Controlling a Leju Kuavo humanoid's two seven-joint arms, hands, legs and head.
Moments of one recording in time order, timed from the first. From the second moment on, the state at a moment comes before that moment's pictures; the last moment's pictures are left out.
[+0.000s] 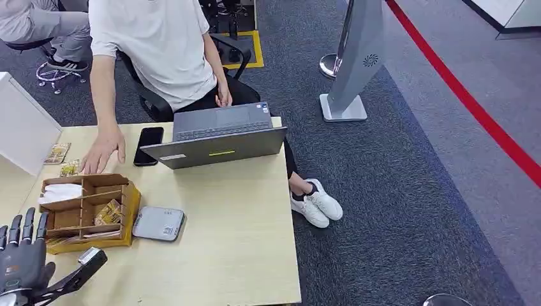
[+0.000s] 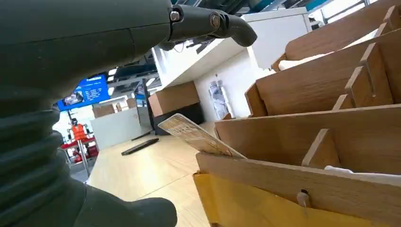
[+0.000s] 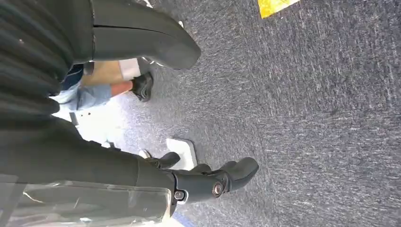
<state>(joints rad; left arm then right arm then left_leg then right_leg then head) 0.05 0.30 -0.04 -1.31 -1.20 0.32 0.03 -0.11 0.10 -1.20 -0.19 1.31 -0.38 0.20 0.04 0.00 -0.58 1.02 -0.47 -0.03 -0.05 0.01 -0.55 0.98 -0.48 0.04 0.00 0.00</state>
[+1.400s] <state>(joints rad) -0.01 0.24 -0.03 -1.17 -1.17 0.39 -0.06 -0.11 0.10 -1.19 -0.19 1.32 -0.38 0.20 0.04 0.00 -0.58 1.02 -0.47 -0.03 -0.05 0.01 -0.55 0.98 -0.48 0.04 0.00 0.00</state>
